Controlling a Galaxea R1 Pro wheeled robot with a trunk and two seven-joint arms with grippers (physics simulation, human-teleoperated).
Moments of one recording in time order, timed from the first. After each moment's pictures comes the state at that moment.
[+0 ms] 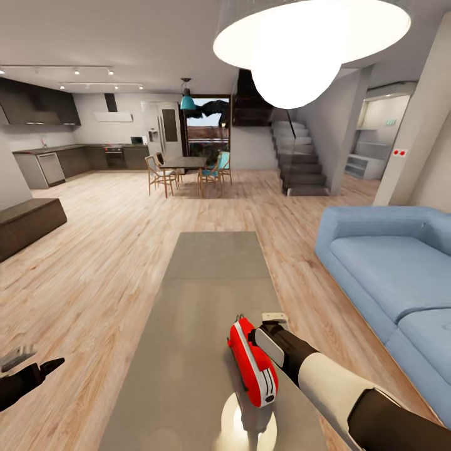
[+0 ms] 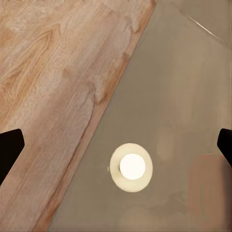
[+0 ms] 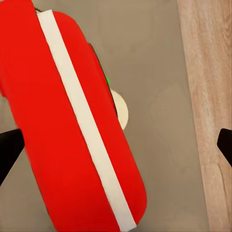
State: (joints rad) left arm -0.30 0.06 0.93 -1.55 -0.37 1.00 -0.83; right arm -0.87 0.11 0.74 -0.40 -0.86 0.46 -0.53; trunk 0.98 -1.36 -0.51
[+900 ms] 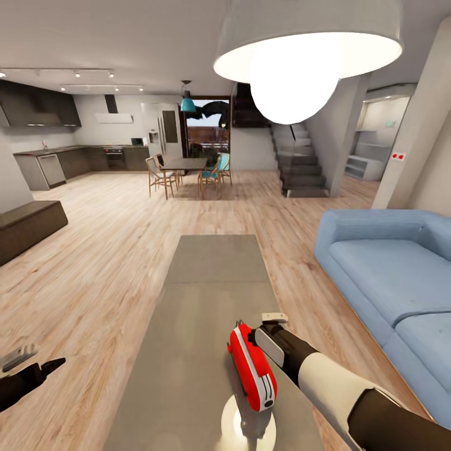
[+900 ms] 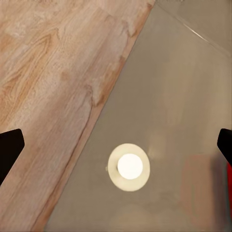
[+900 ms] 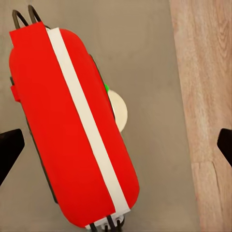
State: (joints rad) left arm -0.30 0.06 0.93 -1.55 -0.37 1.00 -0.83; right arm -0.87 0.11 0.74 -0.41 -0.86 0.46 -0.53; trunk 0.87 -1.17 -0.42
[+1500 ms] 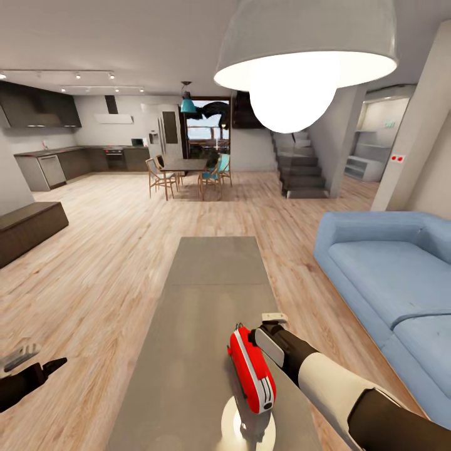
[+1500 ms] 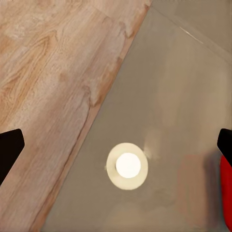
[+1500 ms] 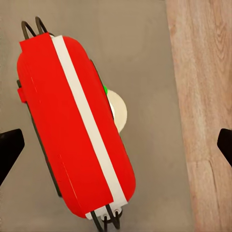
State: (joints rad) left arm -0.30 0.06 0.92 -1.55 -0.37 1.00 -0.83; right arm -0.87 0.11 0.74 -0.41 -0.86 0.46 -0.53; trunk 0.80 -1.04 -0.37
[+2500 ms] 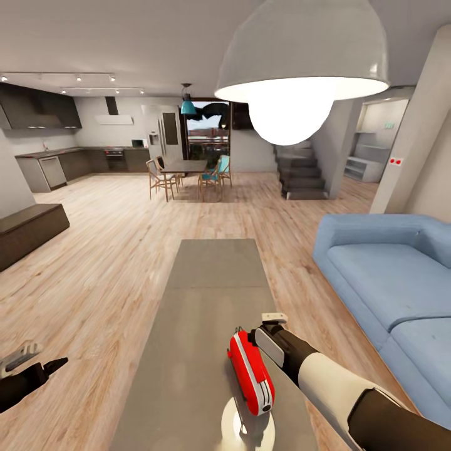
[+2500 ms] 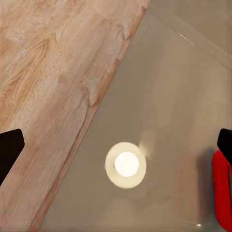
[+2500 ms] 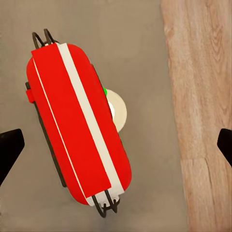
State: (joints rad) left arm -0.30 0.05 0.92 -1.55 -0.37 1.00 -0.83; right arm -0.87 0.11 0.74 -0.41 -0.86 0.46 -0.53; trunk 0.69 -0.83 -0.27
